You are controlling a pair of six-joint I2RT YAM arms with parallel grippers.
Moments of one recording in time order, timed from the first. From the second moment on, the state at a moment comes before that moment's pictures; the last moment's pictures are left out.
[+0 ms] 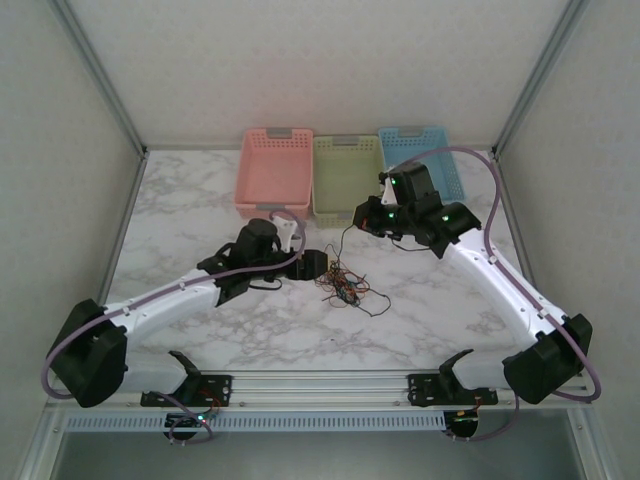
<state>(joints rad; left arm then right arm) -0.74 1.31 0.78 -0.04 0.34 -0.64 0.56 1.32 1.31 -0.72 -0.26 0.73</state>
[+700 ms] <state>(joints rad) -0.78 1.35 0.81 -0.03 0.32 -0.66 0.56 1.32 1.30 -0.72 -0.26 0.72</state>
